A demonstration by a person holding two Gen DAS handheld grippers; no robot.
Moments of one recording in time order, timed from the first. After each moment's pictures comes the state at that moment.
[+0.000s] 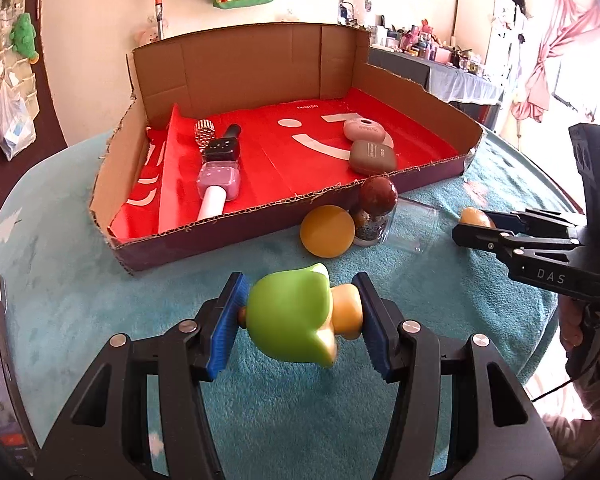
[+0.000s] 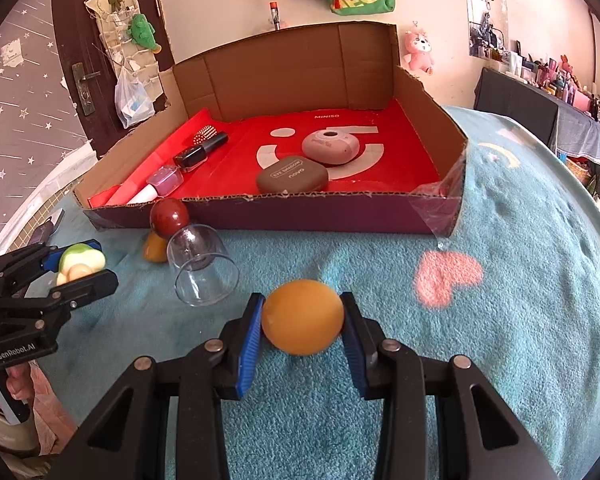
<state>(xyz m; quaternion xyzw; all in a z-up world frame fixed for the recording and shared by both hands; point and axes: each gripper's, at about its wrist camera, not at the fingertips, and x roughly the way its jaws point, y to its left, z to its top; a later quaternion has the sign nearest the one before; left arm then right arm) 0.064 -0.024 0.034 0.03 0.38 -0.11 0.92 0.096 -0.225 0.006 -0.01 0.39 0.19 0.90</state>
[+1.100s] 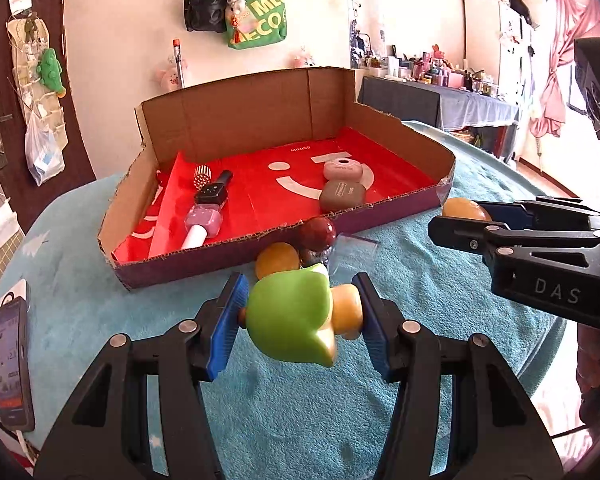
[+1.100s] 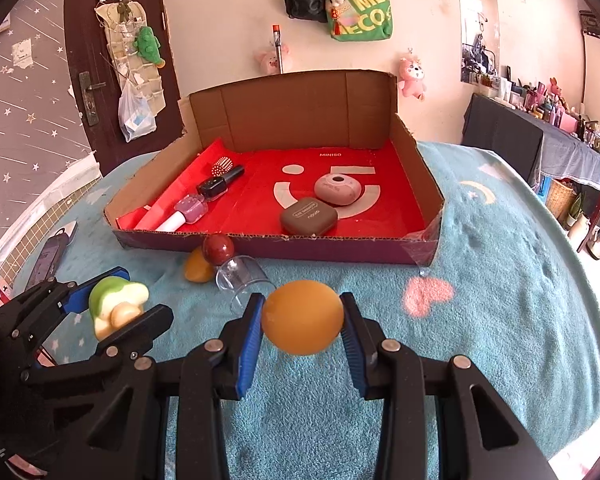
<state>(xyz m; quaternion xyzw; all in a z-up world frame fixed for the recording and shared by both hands) 0.034 -0.080 0.056 0.05 0.31 -0.06 0.95 0.064 -0.213 0.055 -0.02 0.35 0.17 0.92</state>
